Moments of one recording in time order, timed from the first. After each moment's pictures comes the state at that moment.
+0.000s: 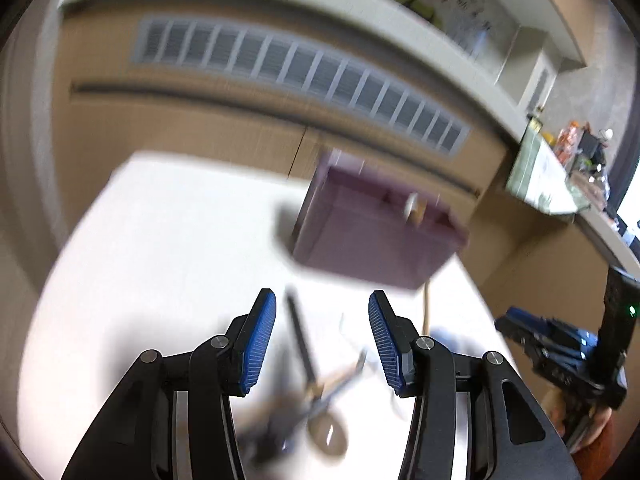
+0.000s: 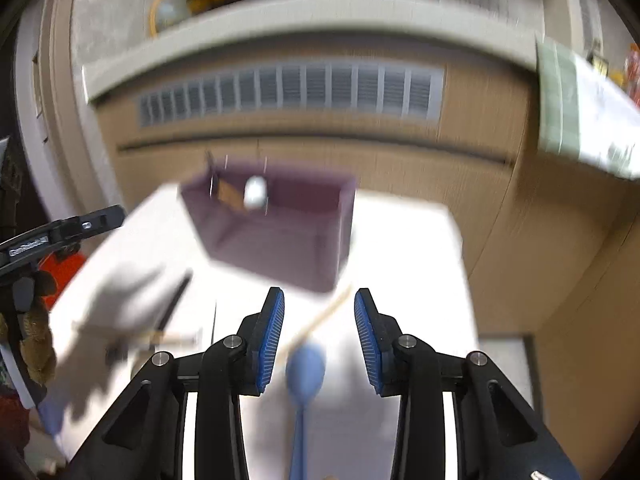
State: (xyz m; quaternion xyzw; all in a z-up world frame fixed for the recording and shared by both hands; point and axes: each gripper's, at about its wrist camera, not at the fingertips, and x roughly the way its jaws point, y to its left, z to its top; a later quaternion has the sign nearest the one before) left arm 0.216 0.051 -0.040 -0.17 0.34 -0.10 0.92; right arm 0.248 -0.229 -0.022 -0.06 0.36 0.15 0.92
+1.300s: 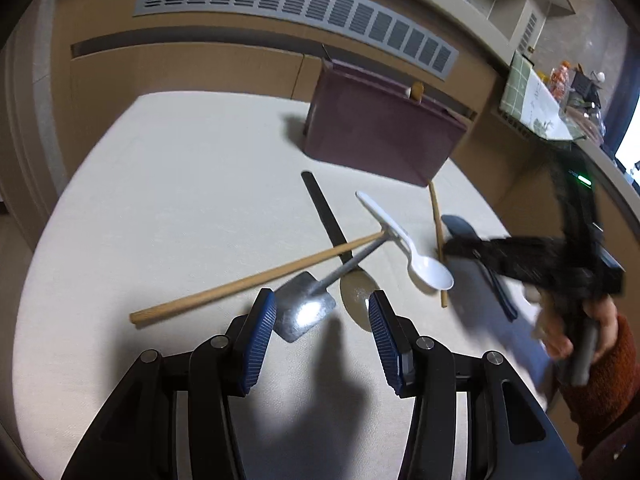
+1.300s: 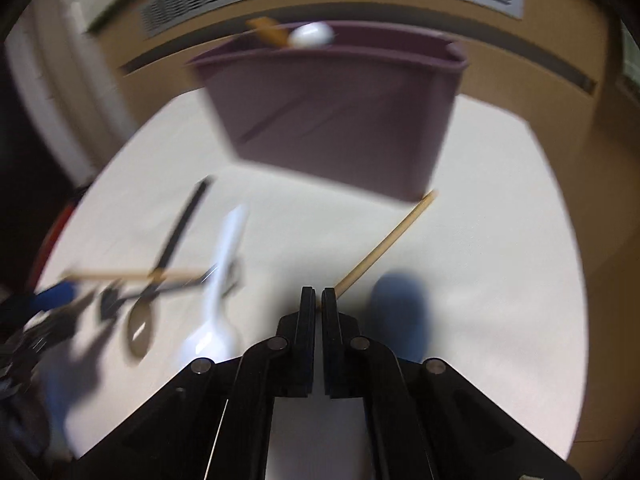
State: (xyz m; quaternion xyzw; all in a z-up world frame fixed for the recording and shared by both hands) left arm 0.169 0.047 -0.081 -0.11 0.40 -0.12 0.90; right arm 0.255 -0.173 -0.083 -0.06 0.48 0.23 0.84
